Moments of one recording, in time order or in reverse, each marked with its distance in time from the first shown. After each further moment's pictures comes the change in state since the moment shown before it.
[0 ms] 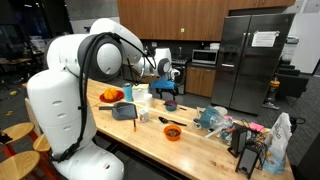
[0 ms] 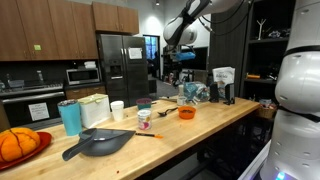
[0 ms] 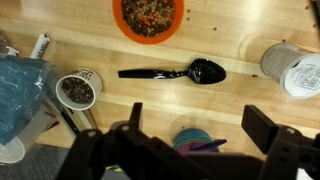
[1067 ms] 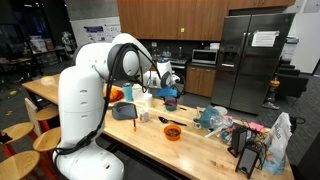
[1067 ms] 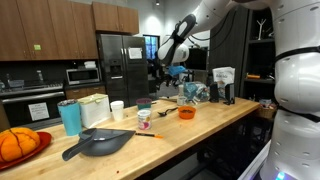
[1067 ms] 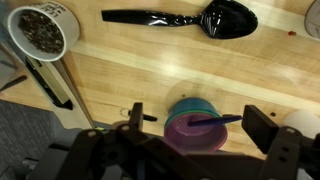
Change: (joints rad) arm -0.010 0.230 0.033 0.055 0.000 0.353 -0.056
